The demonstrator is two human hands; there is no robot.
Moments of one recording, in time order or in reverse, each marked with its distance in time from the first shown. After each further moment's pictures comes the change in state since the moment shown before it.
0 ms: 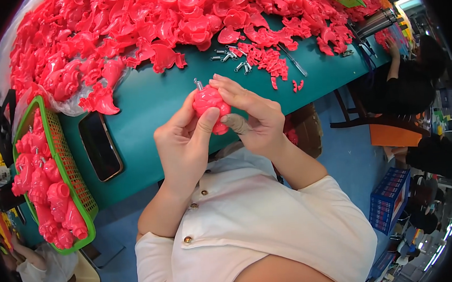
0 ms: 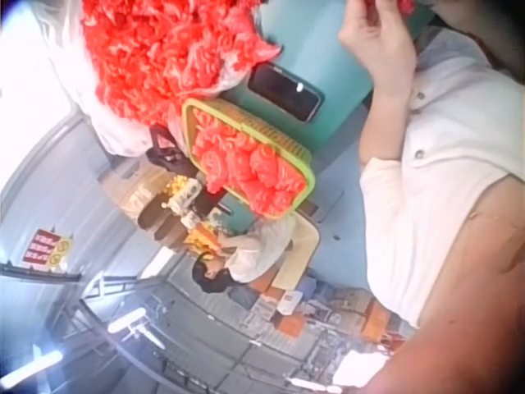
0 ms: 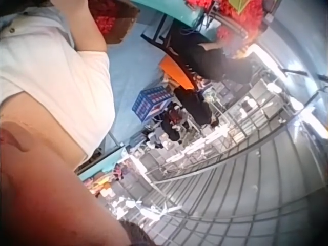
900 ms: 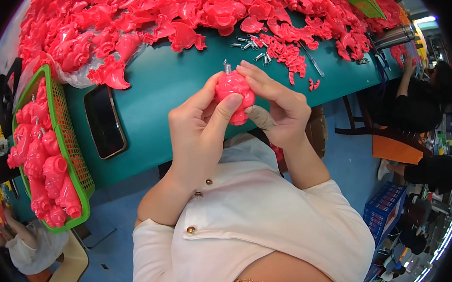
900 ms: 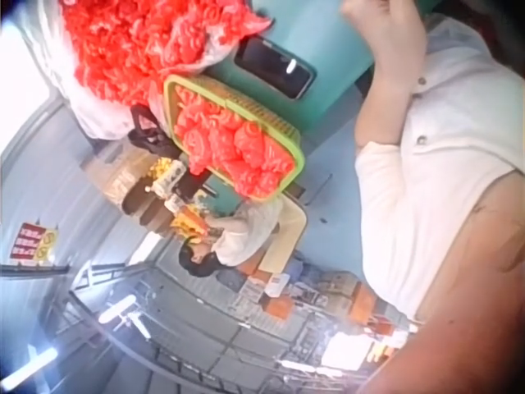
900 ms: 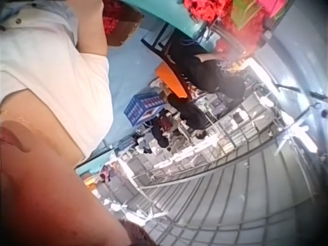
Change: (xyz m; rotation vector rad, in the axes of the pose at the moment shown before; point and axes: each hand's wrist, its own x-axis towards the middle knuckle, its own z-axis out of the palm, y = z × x) left_hand -0.005 0.003 0.000 -0.008 0.011 0.001; right_hand 0.004 -0.005 -0.008 0.031 -0.041 -0.015
